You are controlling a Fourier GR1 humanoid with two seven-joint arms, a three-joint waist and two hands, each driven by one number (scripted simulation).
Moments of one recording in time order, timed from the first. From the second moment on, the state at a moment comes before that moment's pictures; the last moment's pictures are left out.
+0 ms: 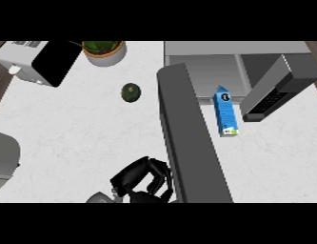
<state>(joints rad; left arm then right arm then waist) -0.12 0.00 -0.47 -1.21 -0.23 -0.32 -0.23 0.06 -0.39 -0.26 -0.76 -0.24 0.21 -0.98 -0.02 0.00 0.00</state>
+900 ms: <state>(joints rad) -0.41 0.02 -0.95 -0.99 0.15 0.12 -0.31 0.07 -0.43 -0.18 -0.95 -0.28 0.27 -0.93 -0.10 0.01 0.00</state>
